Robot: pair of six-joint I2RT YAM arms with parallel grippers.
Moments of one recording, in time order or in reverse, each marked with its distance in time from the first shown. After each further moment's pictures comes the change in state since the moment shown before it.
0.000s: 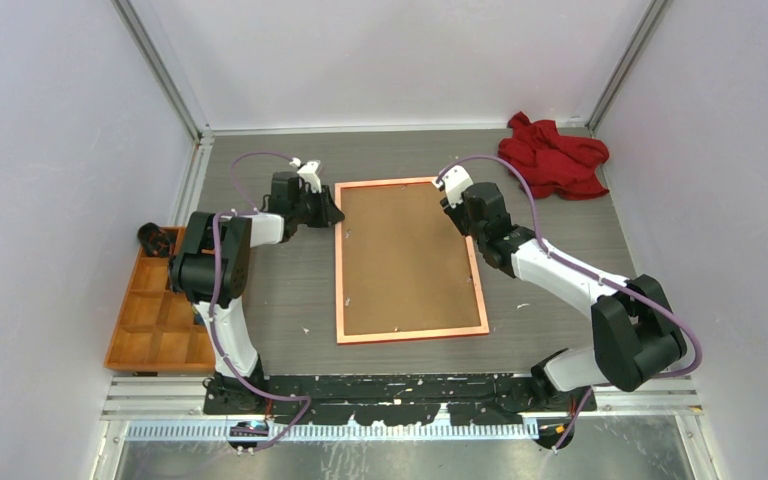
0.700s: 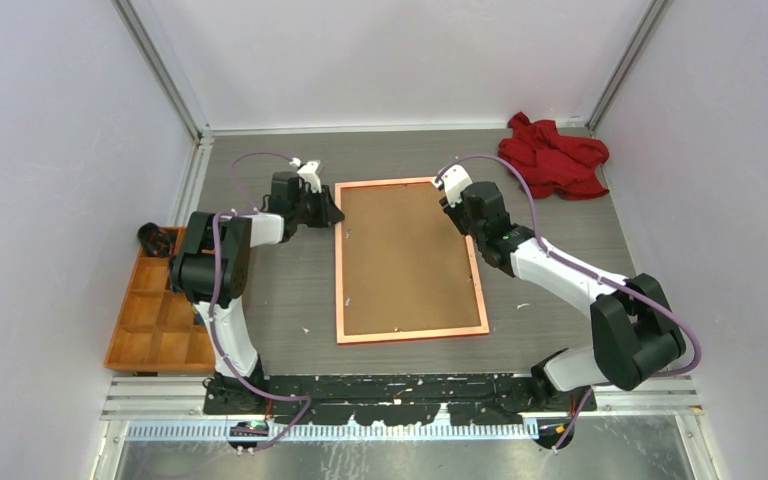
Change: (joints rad) left arm 0.000 0.000 0.000 0.000 0.001 0.000; right arm 0.002 0.007 0.007 0.000 0.002 -0.003
